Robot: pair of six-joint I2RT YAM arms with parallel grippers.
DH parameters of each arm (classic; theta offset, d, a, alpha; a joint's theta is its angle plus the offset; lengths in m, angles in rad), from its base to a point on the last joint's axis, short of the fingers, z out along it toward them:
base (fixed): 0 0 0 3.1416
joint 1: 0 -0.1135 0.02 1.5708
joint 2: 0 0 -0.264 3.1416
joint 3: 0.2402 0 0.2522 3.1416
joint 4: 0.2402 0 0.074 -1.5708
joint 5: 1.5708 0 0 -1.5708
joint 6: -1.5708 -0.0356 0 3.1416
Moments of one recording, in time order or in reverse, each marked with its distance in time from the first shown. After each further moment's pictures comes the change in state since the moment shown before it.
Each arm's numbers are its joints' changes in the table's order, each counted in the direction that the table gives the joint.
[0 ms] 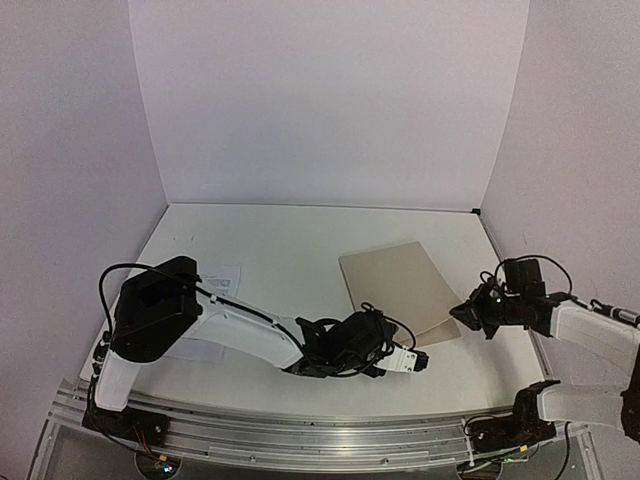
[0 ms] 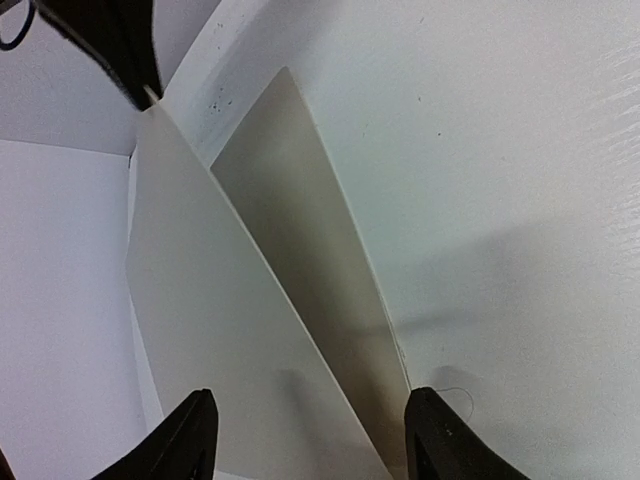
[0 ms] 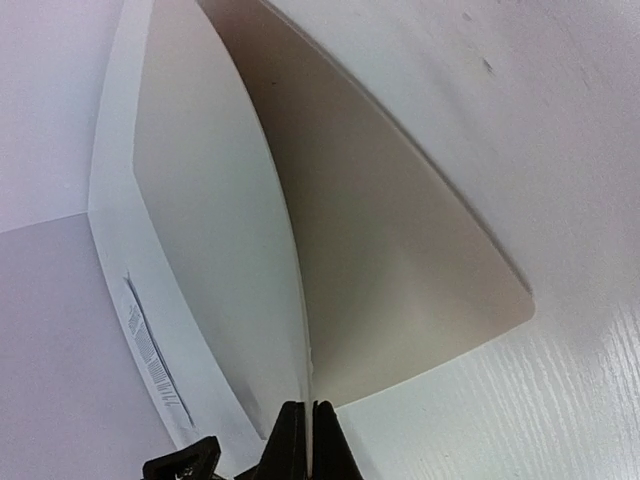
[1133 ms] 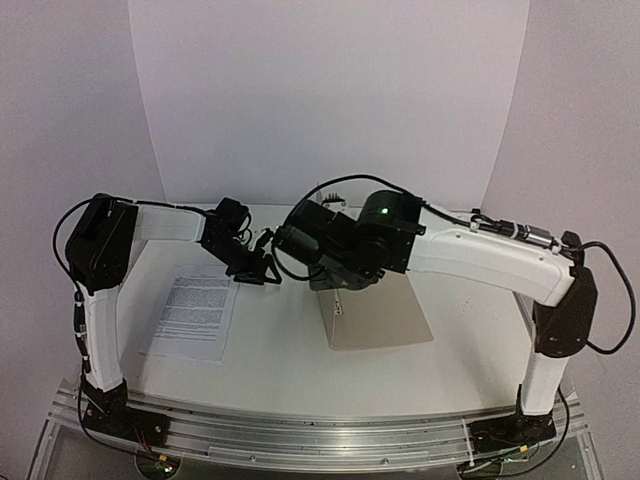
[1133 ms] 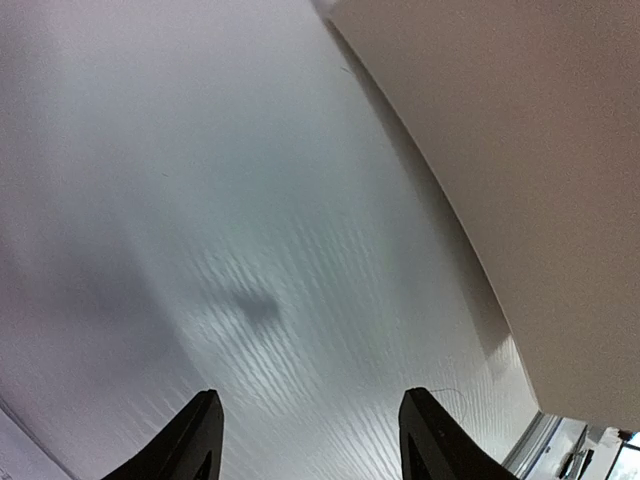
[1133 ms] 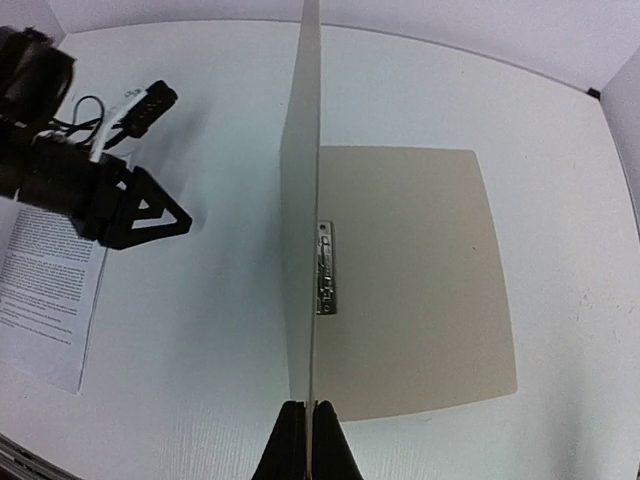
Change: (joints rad) left arm -0.845 -0.171 -0.008 0.660 0.833 1.100; right arm -1.047 0.854 1.464 0.911 1.078 0.082
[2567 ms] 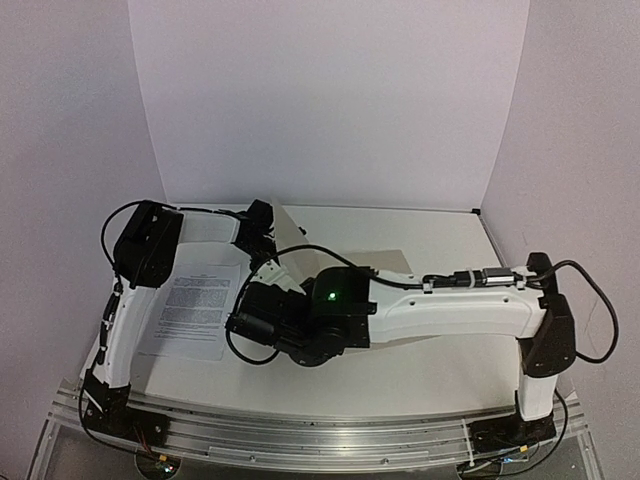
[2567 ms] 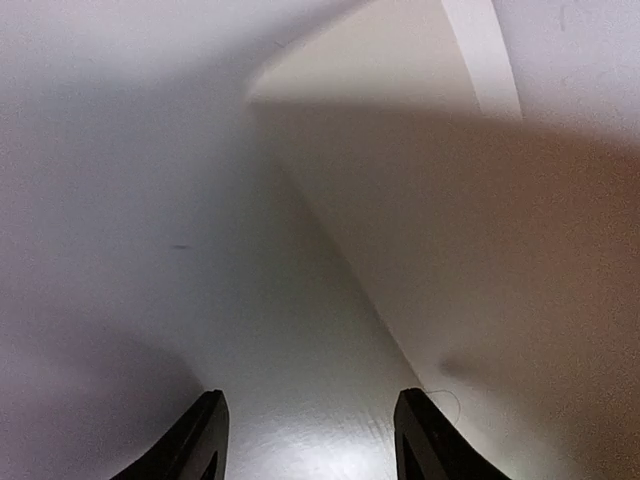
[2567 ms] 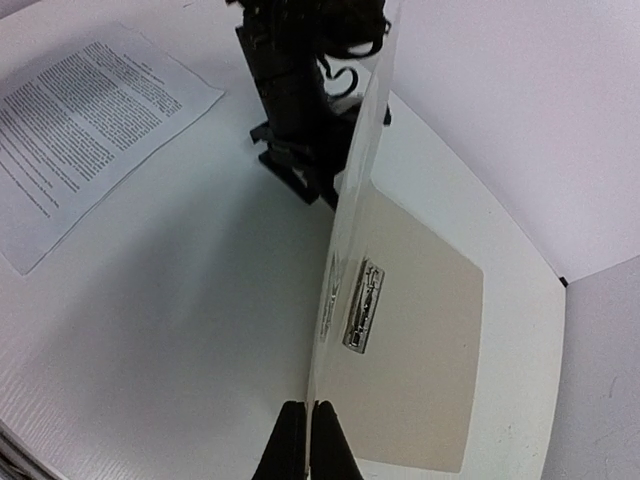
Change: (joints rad) left arm 0.034 0.373 0.392 -0.040 0.276 0.126; right arm -0.218 0.138 -0.039 -0.194 0.227 0.496
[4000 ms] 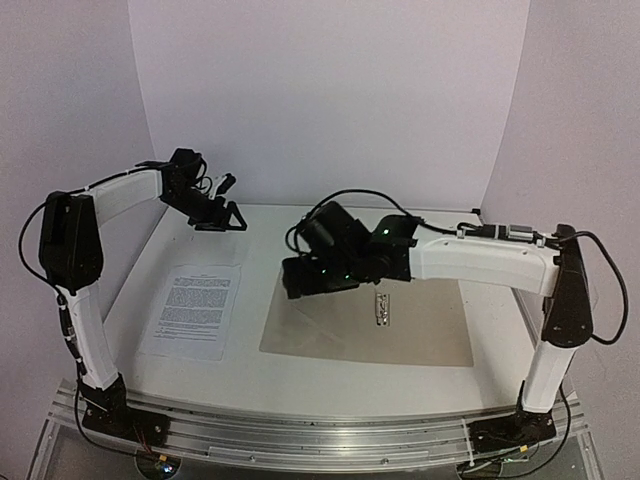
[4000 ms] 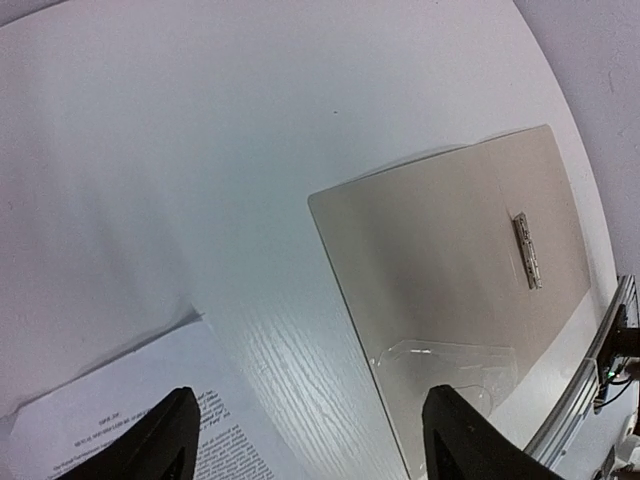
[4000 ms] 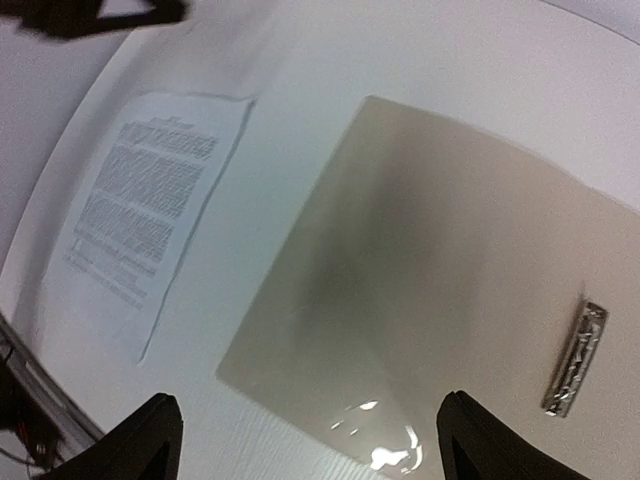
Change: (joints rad) left arm -0.266 -0.448 -0.111 0.312 -0.278 -0.314; right arm 0.316 -0.142 -0.229 -0.353 -0.638 -0.189
